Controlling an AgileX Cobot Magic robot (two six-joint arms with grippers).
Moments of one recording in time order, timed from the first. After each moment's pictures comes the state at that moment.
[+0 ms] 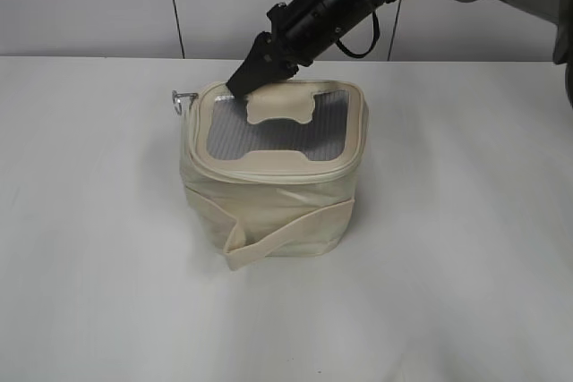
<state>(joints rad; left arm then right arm) -0.10 0.38 -0.62 -0.18 0.71 0.16 0.41 2.45 -2.18 0.90 1.18 -1.00</state>
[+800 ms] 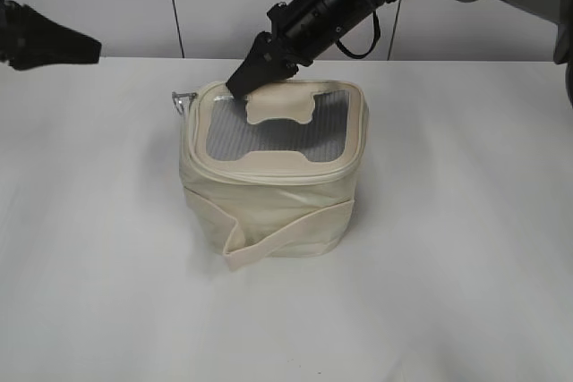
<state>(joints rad) 0.13 1.68 -1.11 -1.24 1.01 1.49 0.41 2.45 -2.18 0.90 1.20 -0.99</state>
